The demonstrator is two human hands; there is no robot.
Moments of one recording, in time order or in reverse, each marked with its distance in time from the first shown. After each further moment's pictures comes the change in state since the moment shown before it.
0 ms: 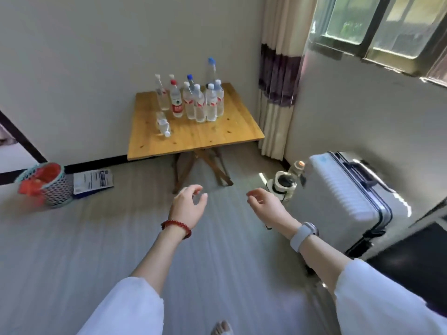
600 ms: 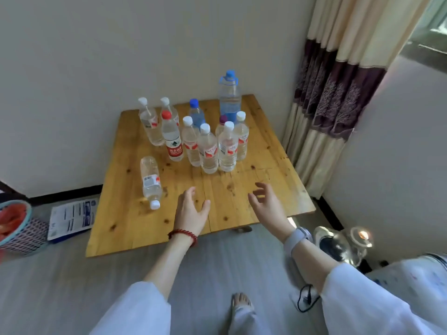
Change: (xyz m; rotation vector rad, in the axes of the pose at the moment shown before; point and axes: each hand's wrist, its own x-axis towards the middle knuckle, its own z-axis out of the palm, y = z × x) left_hand 0.523 -0.077 0.089 -0.097 0.073 -0.166; right_hand 0.551 -0.030 0.031 0.196 0.097 0.023
